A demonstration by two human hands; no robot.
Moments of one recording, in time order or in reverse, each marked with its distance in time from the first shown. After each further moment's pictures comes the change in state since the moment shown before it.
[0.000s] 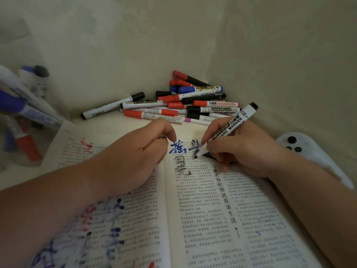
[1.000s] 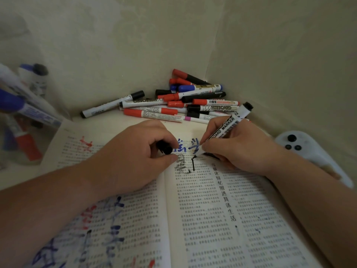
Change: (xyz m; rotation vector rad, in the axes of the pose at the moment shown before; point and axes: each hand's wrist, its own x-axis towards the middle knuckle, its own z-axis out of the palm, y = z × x) left_hand 0.004 -0.014 0.002 0.213 0.125 0.216; right_hand -0.006 -0.009 0.004 -0.319 0.062 -0.009
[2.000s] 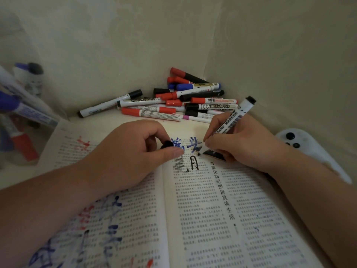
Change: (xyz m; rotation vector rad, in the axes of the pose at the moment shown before) left_hand 0.000 0.002 -0.001 -0.086 0.048 -0.172; right_hand 0.000 0.003 -0.006 0.014 0.052 -0.016
